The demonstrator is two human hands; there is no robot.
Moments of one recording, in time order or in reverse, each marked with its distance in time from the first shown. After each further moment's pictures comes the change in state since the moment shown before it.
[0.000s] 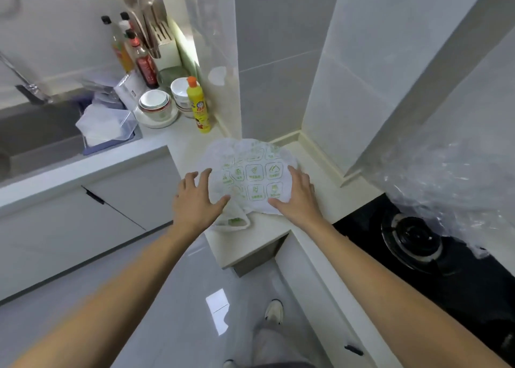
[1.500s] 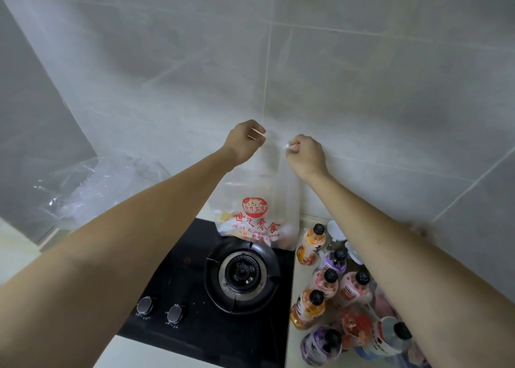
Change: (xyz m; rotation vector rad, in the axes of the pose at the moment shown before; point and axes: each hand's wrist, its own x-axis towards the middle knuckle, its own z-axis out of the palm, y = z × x) left_hand -0.361 0.827 0.187 -0.628 -0.660 0.920; right_hand -0.414 0.473 -0.568 0.030 0.978 0.468
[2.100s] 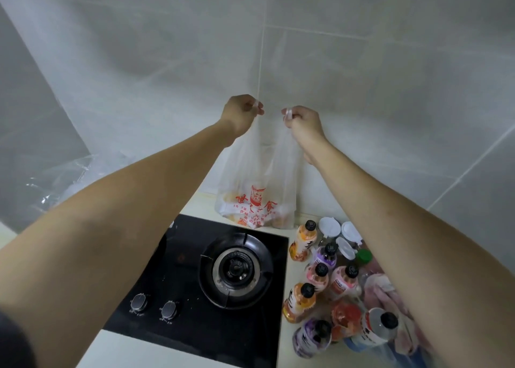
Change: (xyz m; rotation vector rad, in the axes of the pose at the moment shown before) left_hand 0.020 0.044 -0.014 -0.098 0.100 0.047; right_hand 0.024 -0.042 -0.035 0.562 -0.013 0.056
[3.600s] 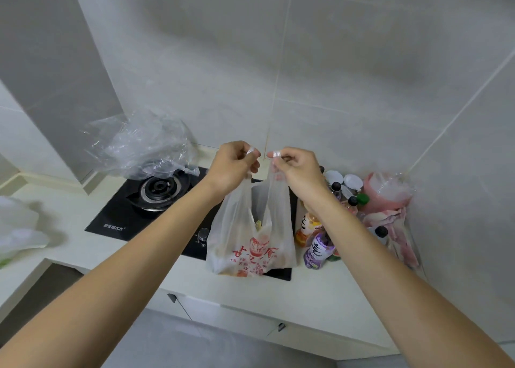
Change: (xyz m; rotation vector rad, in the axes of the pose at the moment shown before) left_hand -0.329 -0.028 -0.062 -0.144 -0.073 -0.118; right_hand -0.334 -0.025 0.023 -0.017 -0.189 0.055
